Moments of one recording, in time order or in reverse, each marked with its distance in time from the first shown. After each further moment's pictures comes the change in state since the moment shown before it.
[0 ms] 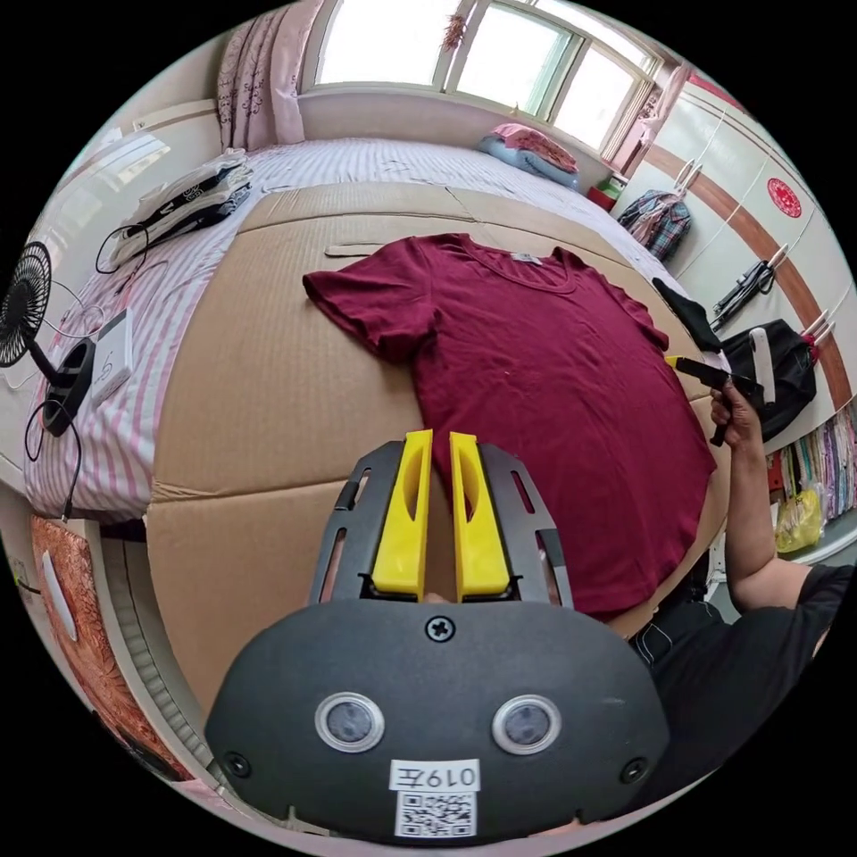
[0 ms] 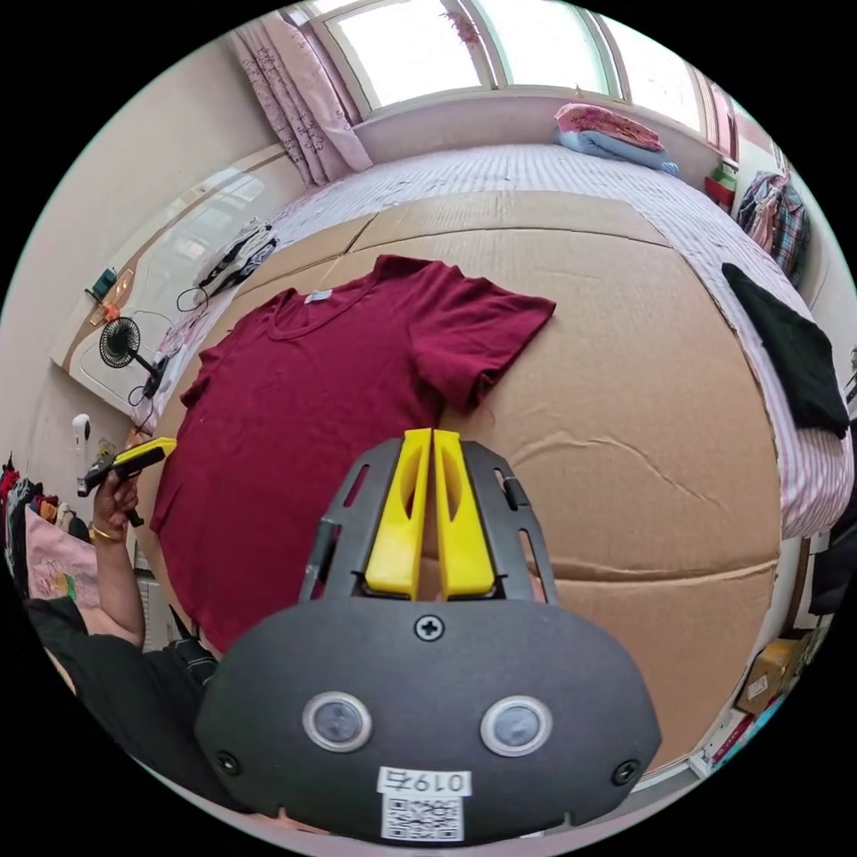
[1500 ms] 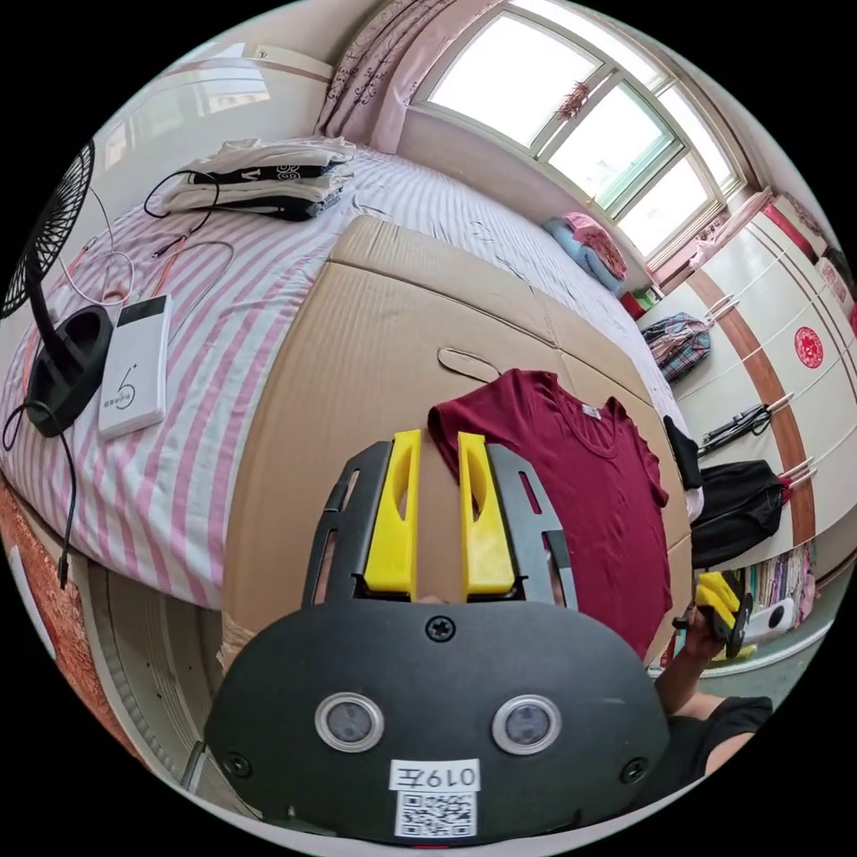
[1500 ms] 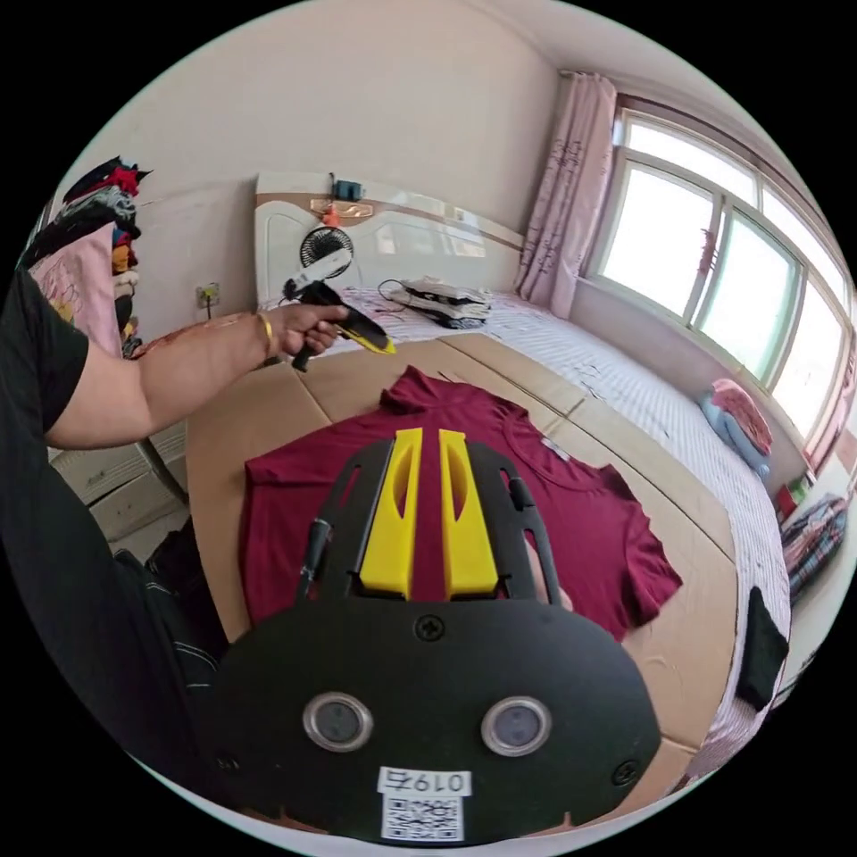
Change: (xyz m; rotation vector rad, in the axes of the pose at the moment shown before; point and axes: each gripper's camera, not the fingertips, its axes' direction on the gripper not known) left arm -0.237 -0.169 0.048 0.120 0.133 -0.280; right arm -0.291 0.183 0.187 0.392 -0.068 -0.741
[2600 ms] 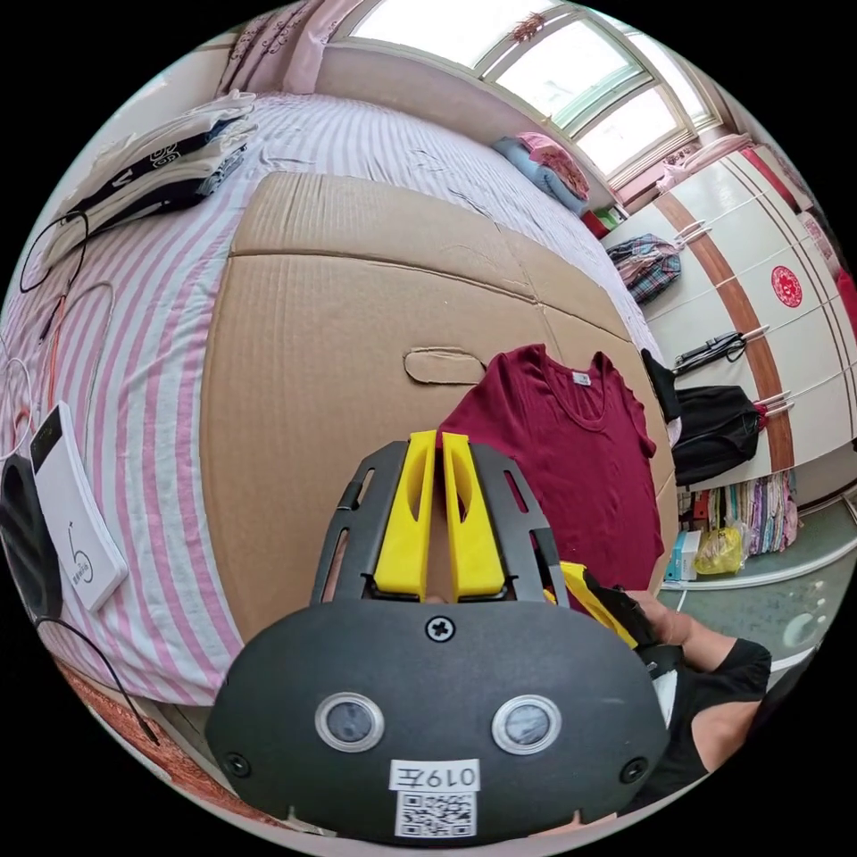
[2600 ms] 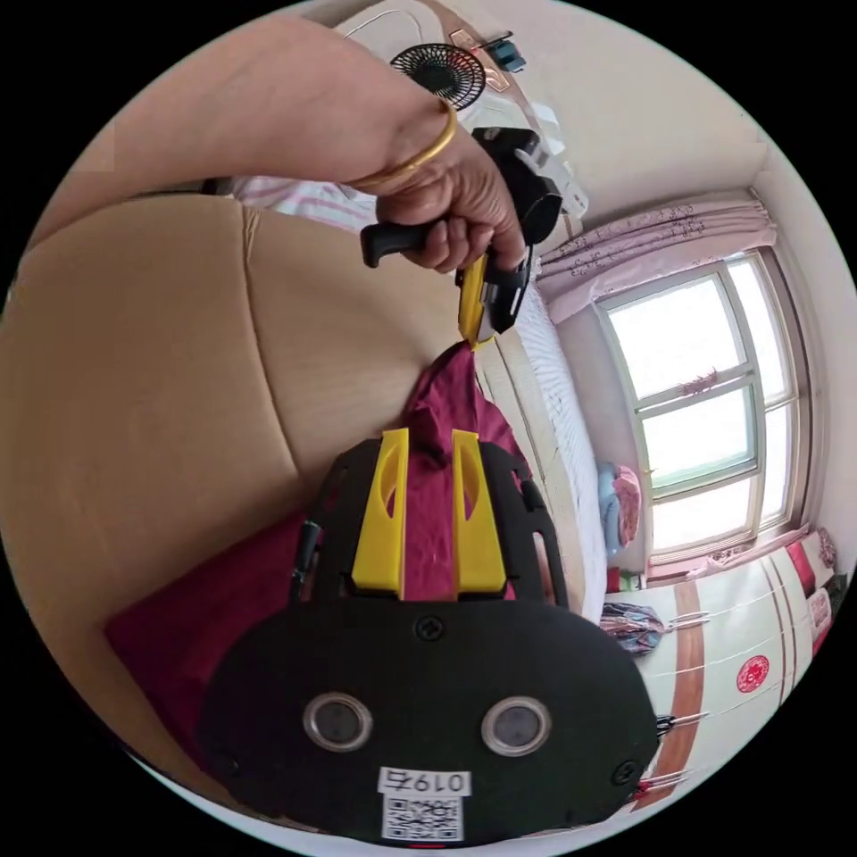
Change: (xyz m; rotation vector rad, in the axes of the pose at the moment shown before) left arm -0.039 -0.248 0.133 -0.238 0.095 0.187; right arm -0.273 -0.049 0.475 -0.353 0.462 -0.469
